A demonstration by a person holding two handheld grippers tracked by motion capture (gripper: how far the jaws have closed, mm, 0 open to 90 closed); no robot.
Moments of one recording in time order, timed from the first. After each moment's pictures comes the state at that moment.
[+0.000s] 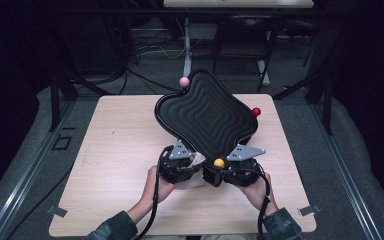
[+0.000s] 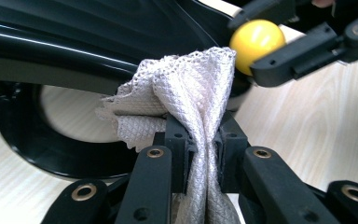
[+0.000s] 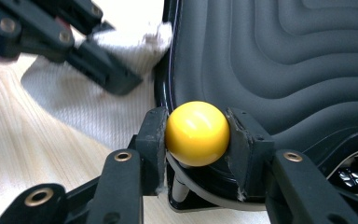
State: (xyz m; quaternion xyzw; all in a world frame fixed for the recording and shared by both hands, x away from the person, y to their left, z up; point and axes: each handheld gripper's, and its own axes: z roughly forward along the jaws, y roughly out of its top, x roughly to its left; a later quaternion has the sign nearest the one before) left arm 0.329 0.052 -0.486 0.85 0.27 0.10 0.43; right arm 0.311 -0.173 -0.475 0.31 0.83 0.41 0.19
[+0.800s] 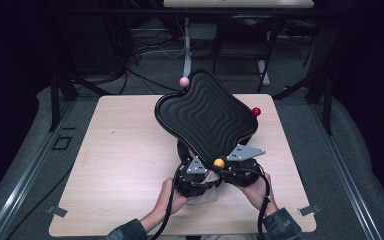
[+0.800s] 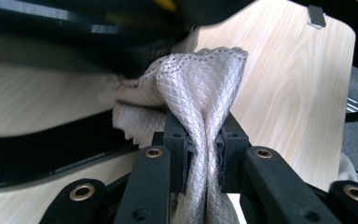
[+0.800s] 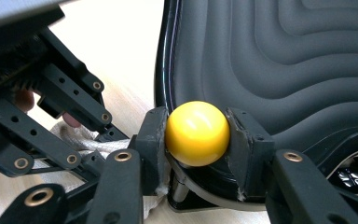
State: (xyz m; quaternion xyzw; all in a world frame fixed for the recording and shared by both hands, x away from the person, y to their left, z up) left arm 0.315 0.024 -0.524 0.88 0.25 0.05 0.41; right arm 0.311 -0.173 -0.475 0.31 0.83 0.41 0.19
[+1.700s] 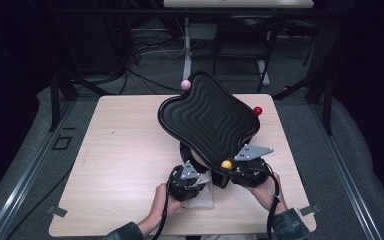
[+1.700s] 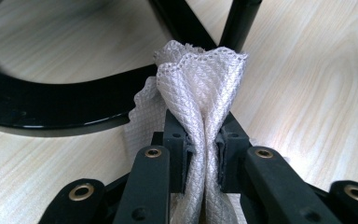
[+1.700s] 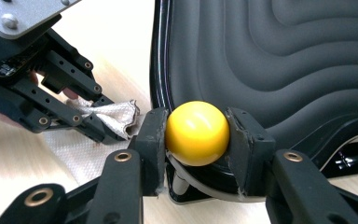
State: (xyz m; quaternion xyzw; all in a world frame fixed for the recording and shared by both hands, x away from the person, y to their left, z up) left arm 0.311 0.038 -0.548 0.87 0.28 0.09 0.39; right arm 0.307 -0.195 -0.468 0.32 0.85 0.39 0.18
